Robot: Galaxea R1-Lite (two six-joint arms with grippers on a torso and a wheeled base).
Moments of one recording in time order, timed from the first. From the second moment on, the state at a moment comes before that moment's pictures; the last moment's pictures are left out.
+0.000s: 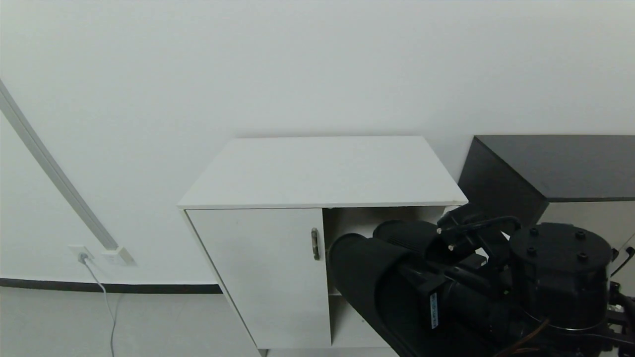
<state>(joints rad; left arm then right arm) 0.00 0.00 0.00 0.00 -0.04 0.01 0.93 1.58 -0.59 -0.69 -0.34 0.17</state>
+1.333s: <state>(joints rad) 0.00 0.00 0.00 0.00 -0.04 0.01 0.93 1.57 -0.57 -0.69 -0.34 0.17</state>
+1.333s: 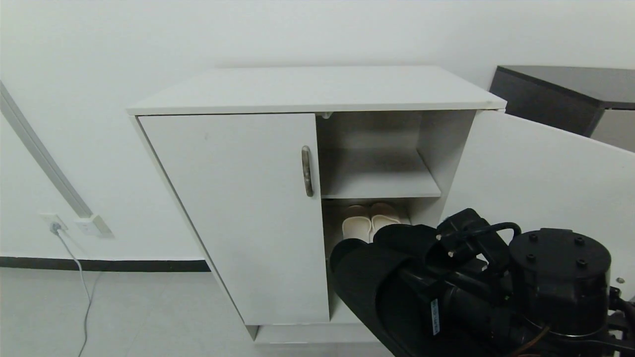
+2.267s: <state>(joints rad) 0.00 0.00 0.00 0.00 -0.04 0.01 0.93 1.58 -0.56 -0.71 -0.34 0.16</state>
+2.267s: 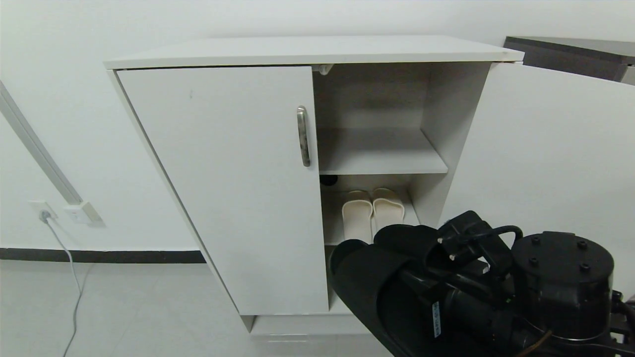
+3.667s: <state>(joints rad) 0.00 0.00 0.00 0.00 -0.04 0.01 1.02 1.77 -1.18 -0.31 -0.89 0.28</state>
